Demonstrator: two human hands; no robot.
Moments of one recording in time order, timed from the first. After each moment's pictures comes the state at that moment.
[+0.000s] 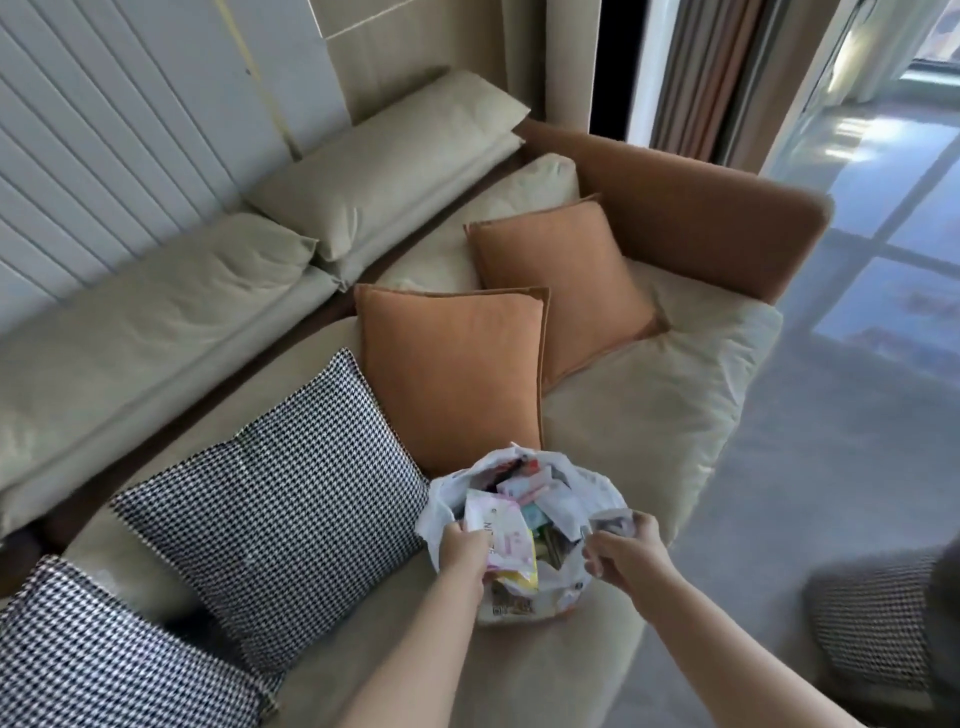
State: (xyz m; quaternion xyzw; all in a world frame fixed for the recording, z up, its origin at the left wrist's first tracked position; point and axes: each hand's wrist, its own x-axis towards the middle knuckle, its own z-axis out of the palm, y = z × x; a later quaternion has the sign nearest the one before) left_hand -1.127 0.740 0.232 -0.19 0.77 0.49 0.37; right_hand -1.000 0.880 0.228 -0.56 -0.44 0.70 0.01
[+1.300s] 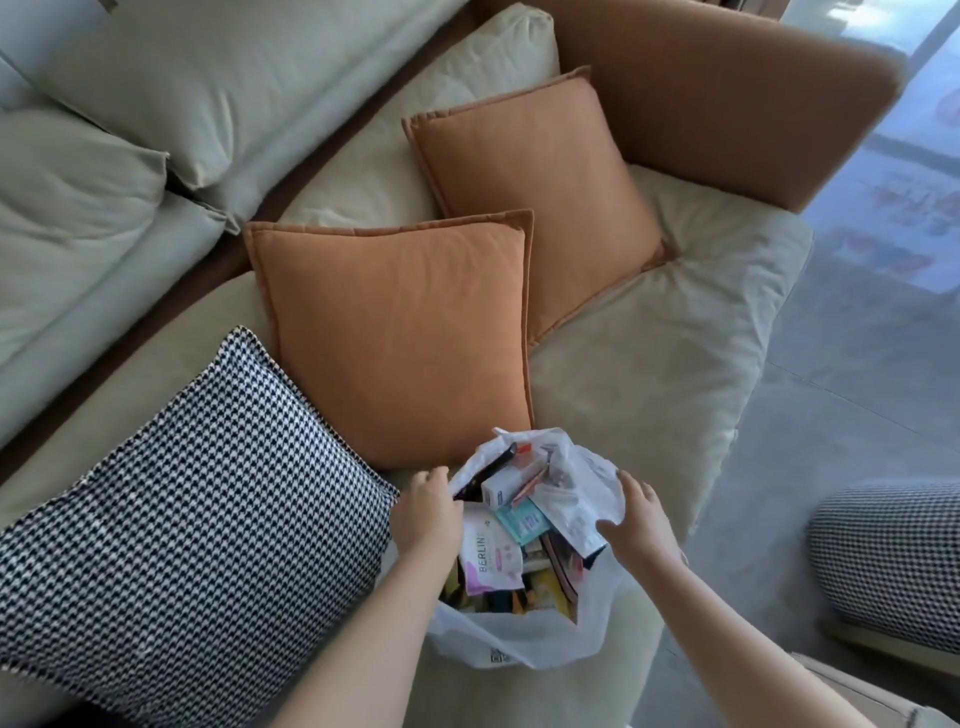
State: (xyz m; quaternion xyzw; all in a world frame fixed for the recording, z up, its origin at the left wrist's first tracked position) left_hand -1.252 0.783 0.102 0.21 0.95 0.04 0.24; right_hand -1.076 0.937 0.102 -0.53 -0.74 0.39 -0.16
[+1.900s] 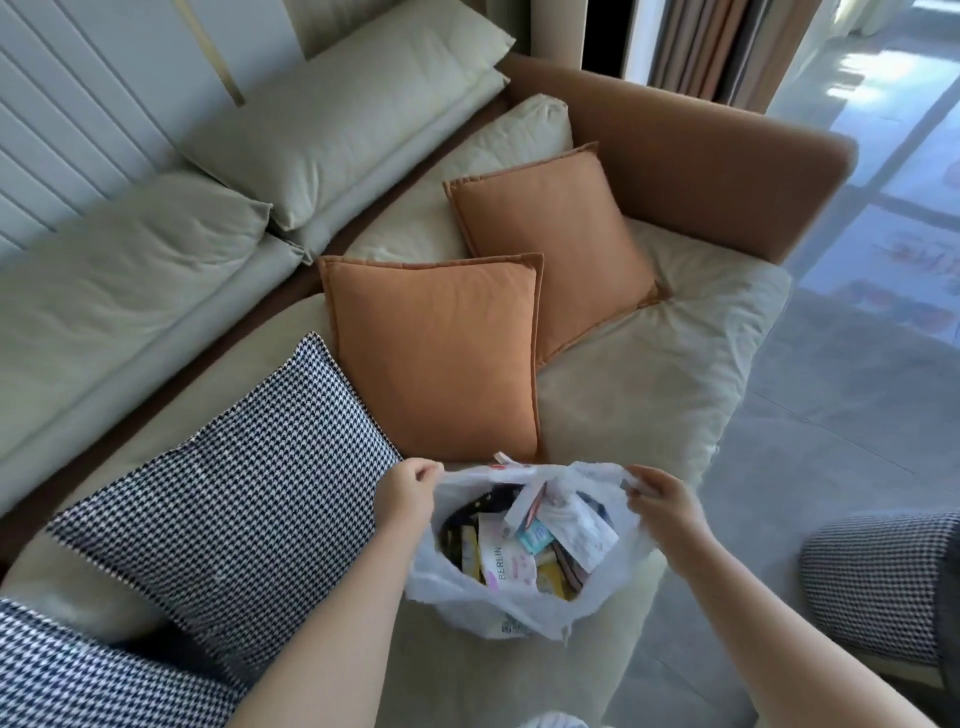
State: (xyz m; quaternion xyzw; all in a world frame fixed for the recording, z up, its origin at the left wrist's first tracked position) left_hand -1.237 0.737 0.202 0.10 0.93 0.28 0.23; right_hand -1.030 0.941 0.197 -0.56 -0.60 0.57 0.03
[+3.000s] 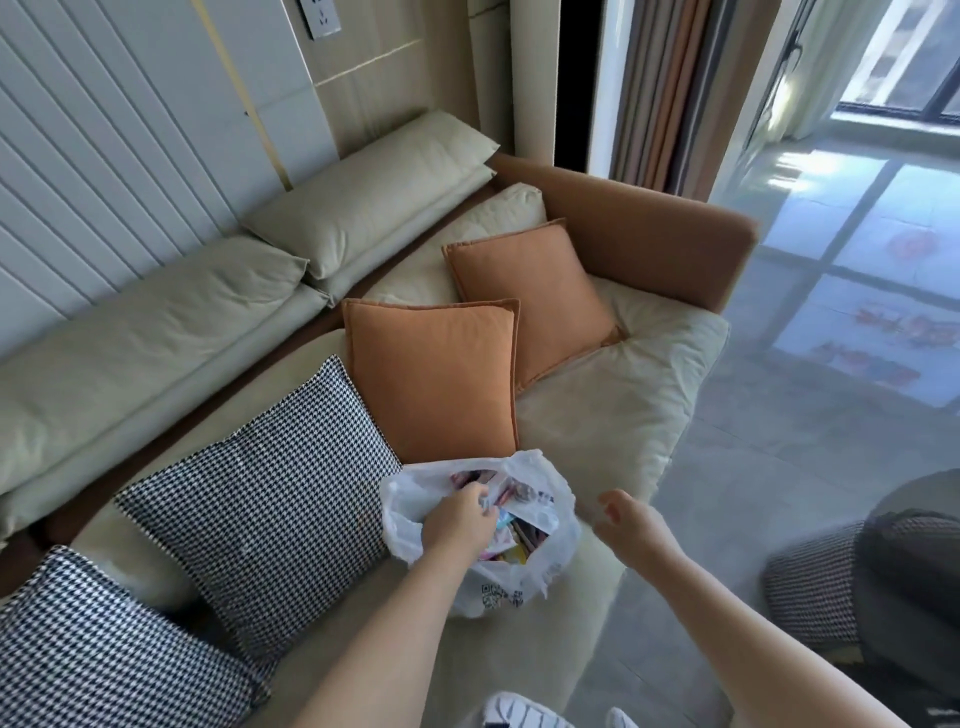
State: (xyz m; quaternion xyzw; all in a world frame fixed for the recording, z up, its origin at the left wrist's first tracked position) left_hand -1.092 0.729 0.293 0.25 0.92 0.14 0.27; right_hand -0.938 0.889 0.274 -0.44 -0.82 0.37 -0.10
